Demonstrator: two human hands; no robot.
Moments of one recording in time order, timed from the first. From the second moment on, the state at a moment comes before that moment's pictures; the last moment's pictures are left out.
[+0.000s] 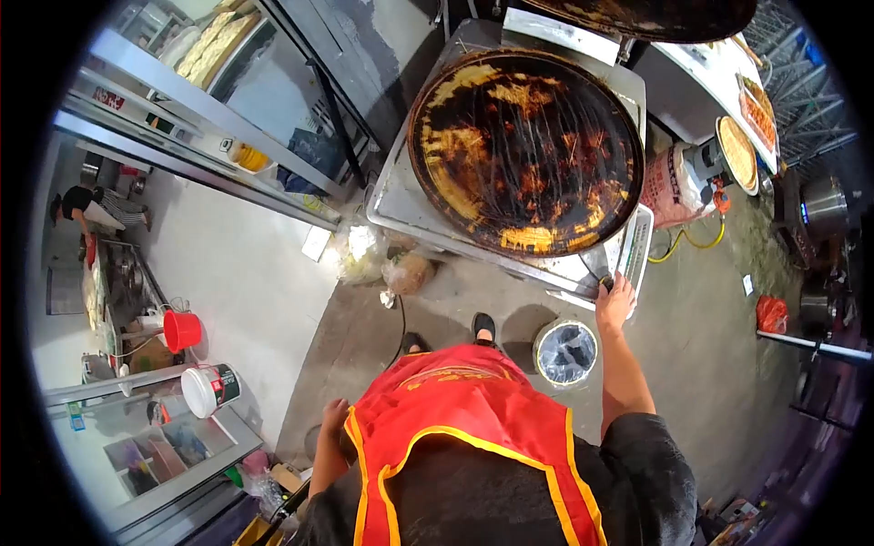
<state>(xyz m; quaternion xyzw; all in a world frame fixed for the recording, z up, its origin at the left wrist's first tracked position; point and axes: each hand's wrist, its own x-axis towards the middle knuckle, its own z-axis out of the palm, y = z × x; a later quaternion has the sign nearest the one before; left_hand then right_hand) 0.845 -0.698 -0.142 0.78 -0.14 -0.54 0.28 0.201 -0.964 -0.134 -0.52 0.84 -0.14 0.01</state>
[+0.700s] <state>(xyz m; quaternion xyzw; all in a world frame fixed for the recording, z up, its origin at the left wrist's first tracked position) 1.146 -0.692 -0.175 0.86 -0.20 -0.36 0.30 0.562 -0.952 -0.310 -0.87 0.24 0.43 0.12</state>
